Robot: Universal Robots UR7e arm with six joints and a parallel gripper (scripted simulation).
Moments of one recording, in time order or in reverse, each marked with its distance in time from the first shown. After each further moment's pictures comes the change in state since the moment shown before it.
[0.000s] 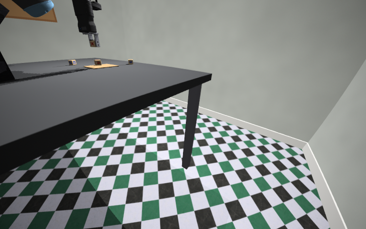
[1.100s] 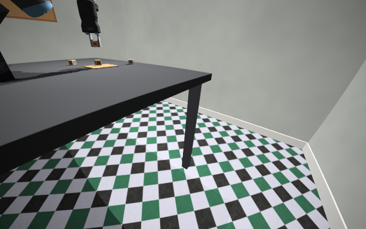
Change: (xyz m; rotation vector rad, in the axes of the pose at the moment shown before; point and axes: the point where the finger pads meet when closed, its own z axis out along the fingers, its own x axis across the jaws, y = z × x) arm -0.008 -0.015 0.000 -0.002 0.000 -0.492
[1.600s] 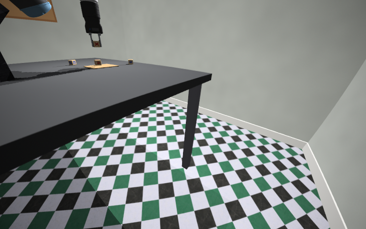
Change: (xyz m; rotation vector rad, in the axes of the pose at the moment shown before) arm -0.001 -0.011 0.000 0.000 0.000 -0.380
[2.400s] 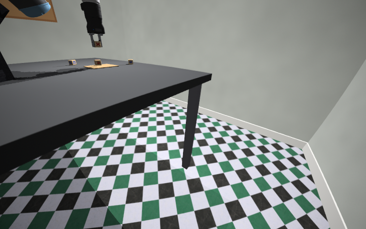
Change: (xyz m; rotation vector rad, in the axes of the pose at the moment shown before) arm 0.002 -0.006 0.001 0.001 0.001 -0.260
